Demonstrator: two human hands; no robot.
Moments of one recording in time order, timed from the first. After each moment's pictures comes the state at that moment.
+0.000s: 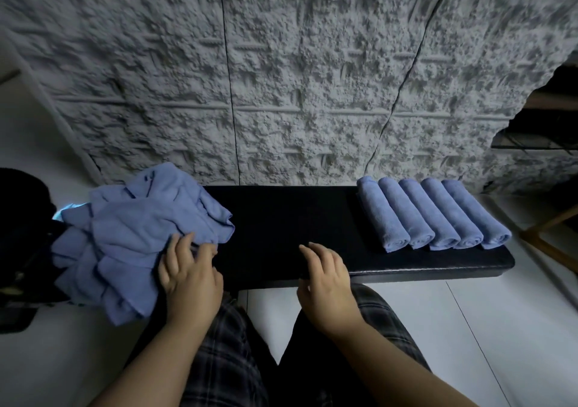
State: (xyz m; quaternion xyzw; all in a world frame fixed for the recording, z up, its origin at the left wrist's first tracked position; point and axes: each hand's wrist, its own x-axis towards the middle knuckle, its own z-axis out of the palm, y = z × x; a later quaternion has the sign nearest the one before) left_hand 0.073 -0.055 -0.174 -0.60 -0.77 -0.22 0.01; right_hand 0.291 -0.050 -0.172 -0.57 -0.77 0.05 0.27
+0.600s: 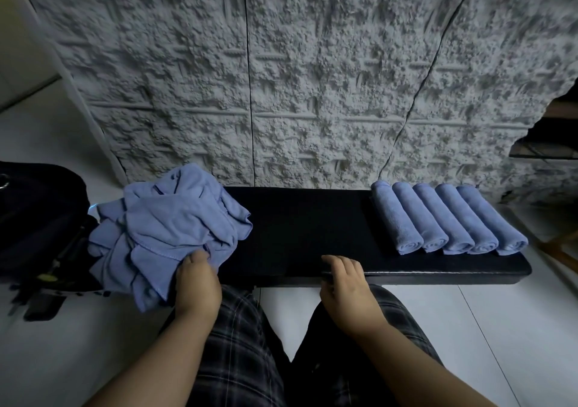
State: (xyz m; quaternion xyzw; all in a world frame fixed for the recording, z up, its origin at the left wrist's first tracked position) left_hand 0.039 -0.055 -0.196 -0.52 -0.80 -0.27 -0.08; right_hand 0.304 -0.064 -0.157 -0.57 -0.78 0.16 0.20
